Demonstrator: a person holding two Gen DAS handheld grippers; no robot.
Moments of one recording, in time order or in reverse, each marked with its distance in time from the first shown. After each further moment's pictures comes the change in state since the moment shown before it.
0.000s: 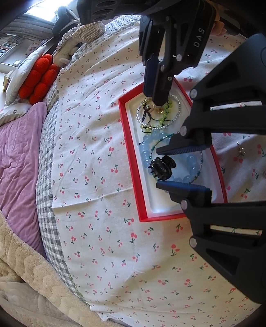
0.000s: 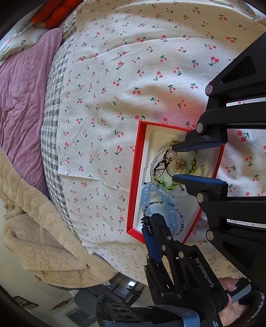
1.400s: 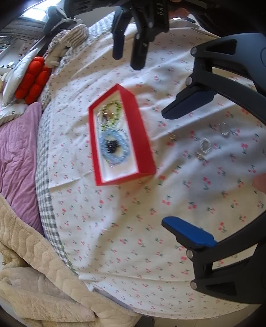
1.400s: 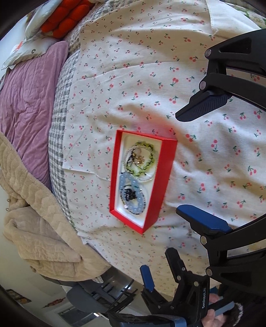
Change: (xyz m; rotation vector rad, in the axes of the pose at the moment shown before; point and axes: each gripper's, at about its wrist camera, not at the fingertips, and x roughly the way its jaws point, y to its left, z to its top) left arm -0.083 0.013 -0.068 0.029 0.027 0.086; right arm -0.071 0.023 -0.051 -0.040 -0.015 -0.064
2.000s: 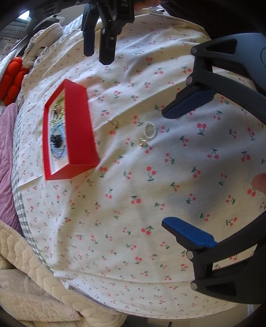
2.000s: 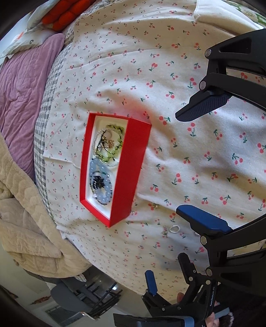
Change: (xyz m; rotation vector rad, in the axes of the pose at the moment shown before) left arm 0.011 0.006 -0.068 0.041 0.118 0.020; right arm 0.020 0.025 -0.035 -0.057 0.074 -0.007
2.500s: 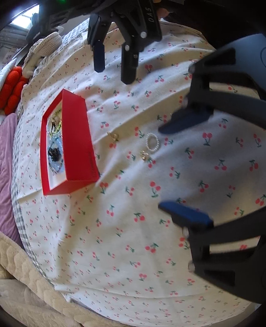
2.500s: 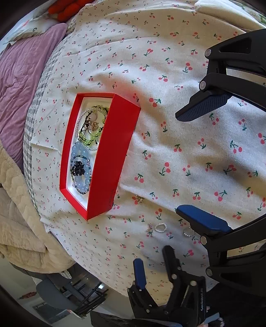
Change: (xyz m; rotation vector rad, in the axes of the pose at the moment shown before) left arm 0.010 -0.006 0.006 0.030 -0.017 -0.095; right arm 0.021 0.017 -0.010 -0.061 0.056 0.002
